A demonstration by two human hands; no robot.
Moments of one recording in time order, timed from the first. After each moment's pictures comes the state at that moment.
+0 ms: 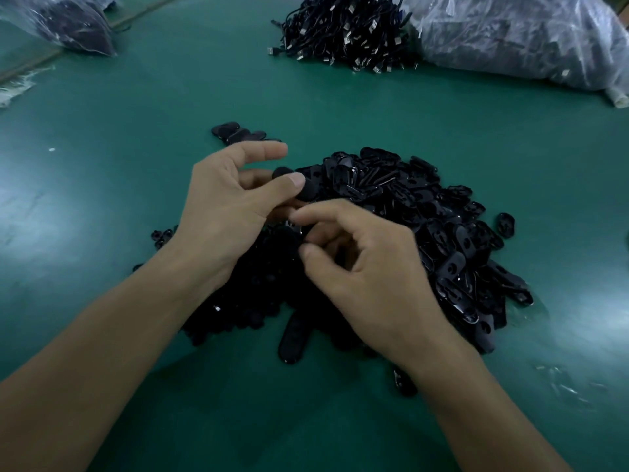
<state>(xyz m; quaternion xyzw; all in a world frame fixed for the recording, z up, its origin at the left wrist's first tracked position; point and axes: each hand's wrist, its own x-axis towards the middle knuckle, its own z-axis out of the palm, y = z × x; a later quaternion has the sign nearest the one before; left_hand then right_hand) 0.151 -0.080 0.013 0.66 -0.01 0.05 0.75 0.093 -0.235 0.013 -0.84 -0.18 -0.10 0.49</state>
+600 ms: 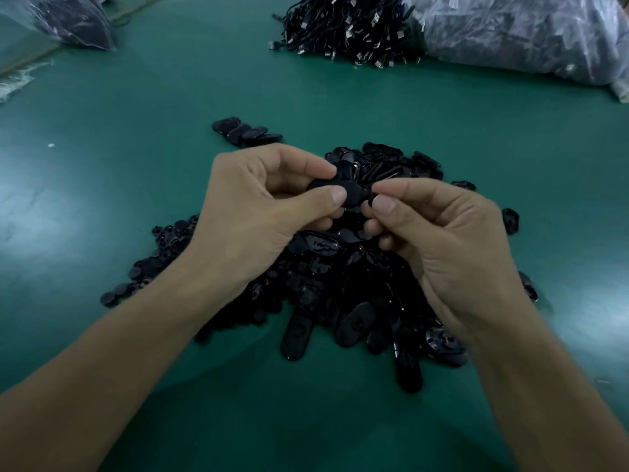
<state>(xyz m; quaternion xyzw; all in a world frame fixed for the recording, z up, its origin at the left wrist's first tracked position) 0.125 -0.094 0.028 0.68 -0.10 0.05 0.73 0.104 -0.272 0.025 -0.65 -0.04 -0.05 0.75</state>
